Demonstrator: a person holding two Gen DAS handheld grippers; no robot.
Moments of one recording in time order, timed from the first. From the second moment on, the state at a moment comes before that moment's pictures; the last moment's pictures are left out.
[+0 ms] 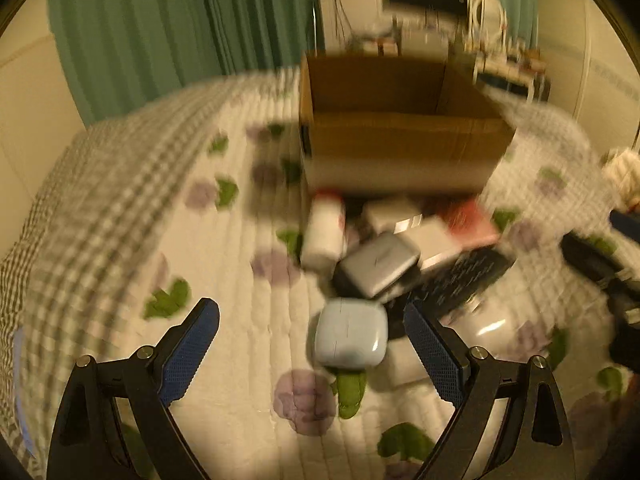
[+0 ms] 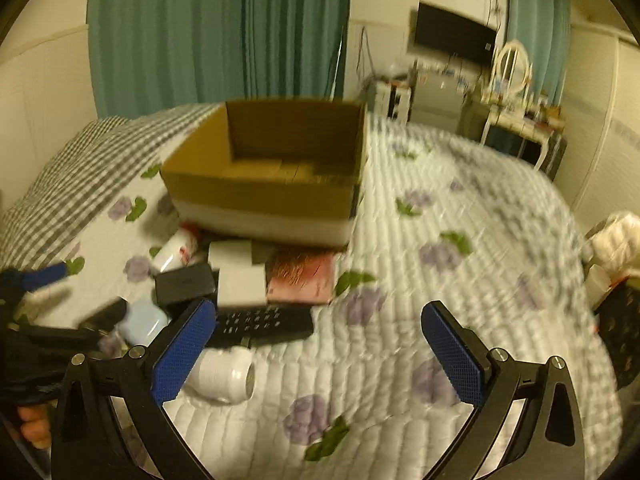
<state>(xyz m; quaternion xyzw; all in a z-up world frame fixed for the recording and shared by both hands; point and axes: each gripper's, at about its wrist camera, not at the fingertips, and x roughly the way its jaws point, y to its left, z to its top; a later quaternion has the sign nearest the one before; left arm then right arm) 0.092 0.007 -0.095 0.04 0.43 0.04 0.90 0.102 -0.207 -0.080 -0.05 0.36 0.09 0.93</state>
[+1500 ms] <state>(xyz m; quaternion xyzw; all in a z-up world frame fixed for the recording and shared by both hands) 0.045 0.035 -0.096 0.00 0.44 0.06 0.89 0.098 -0.114 -0.158 -0.28 0.44 0.23 0.82</state>
